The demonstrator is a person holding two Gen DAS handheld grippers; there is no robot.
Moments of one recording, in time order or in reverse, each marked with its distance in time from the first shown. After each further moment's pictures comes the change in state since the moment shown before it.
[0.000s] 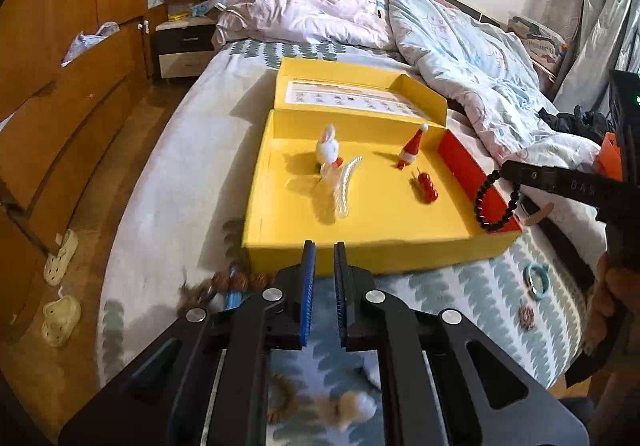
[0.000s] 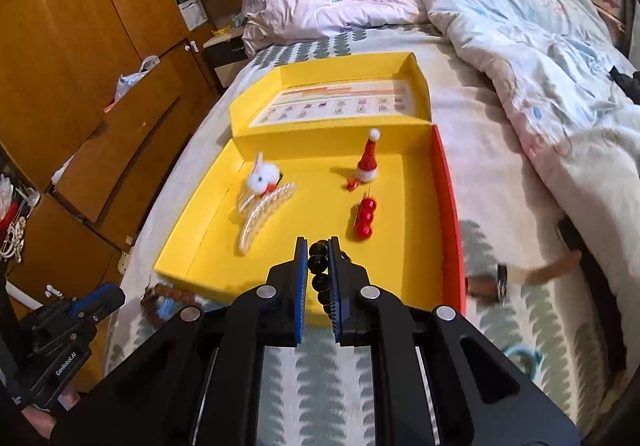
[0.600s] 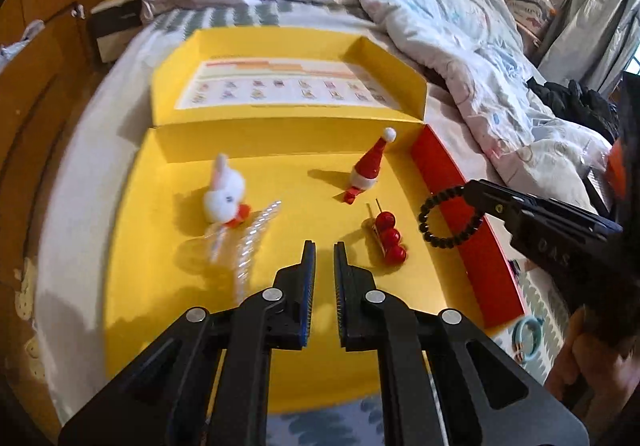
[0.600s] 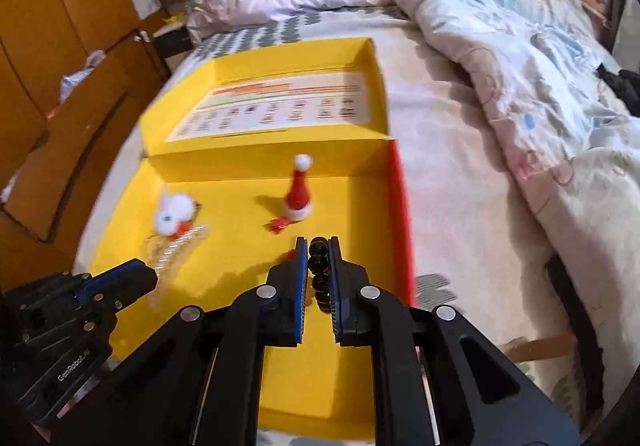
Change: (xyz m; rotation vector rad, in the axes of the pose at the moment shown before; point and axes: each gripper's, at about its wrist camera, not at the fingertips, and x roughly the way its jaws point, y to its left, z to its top) left arm 0.135 -0.066 0.078 0.053 0.189 -0.123; right arm 0.081 -0.053 0.048 0.027 0.062 -0.155
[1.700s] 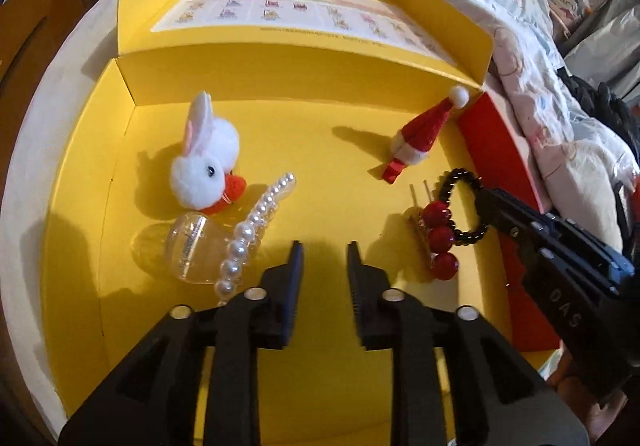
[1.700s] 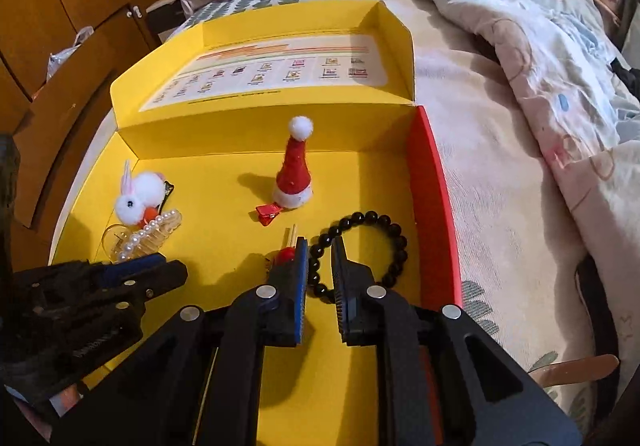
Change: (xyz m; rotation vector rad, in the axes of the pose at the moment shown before) left arm 0.062 0.029 0.007 -0.094 0.187 -0.020; right arm 0.057 0.006 -0.006 -0.018 0.080 0.002
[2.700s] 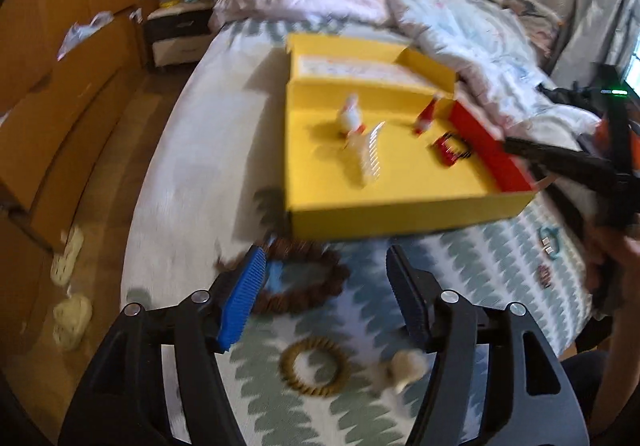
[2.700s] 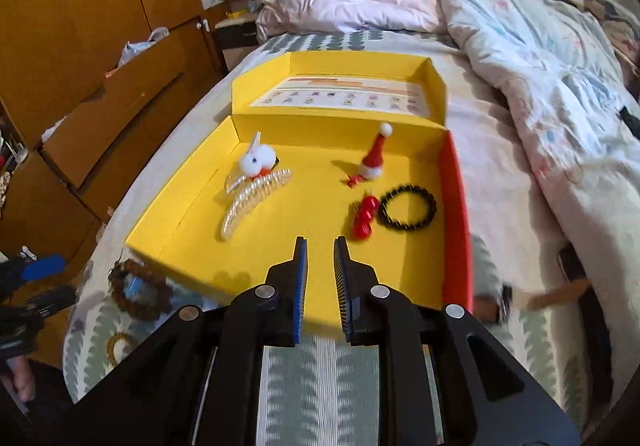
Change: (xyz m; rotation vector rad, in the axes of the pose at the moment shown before) left arm -0.160 0.070 -0.170 0.058 -0.286 0.138; right arm -0.119 0.041 -0.083 -0.135 -0.157 0.117
